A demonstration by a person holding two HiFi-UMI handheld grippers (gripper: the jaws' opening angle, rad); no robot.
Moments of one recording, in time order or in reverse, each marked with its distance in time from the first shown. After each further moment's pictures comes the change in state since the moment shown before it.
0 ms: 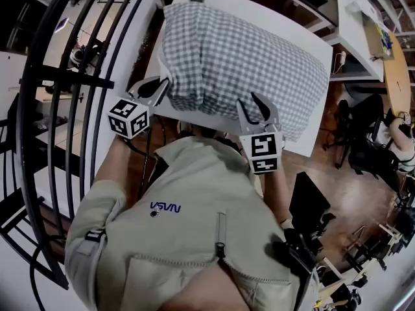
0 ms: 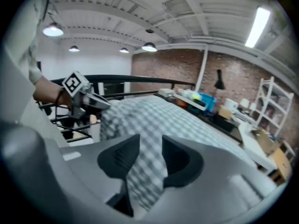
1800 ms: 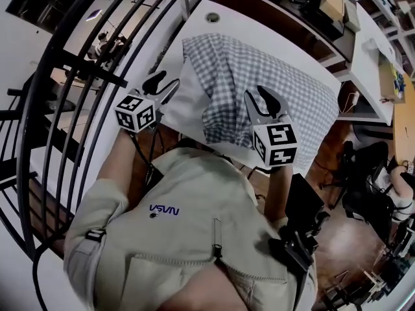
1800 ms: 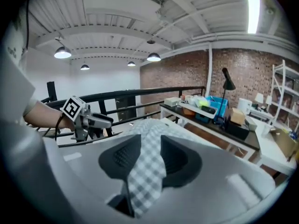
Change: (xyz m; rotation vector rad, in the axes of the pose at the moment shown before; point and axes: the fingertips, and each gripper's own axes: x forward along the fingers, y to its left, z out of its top) left arm 0.024 0.009 0.032 -0.053 -0.125 0.221; right arm 0.024 -0.074 0.051 0.062 -0.122 0.193
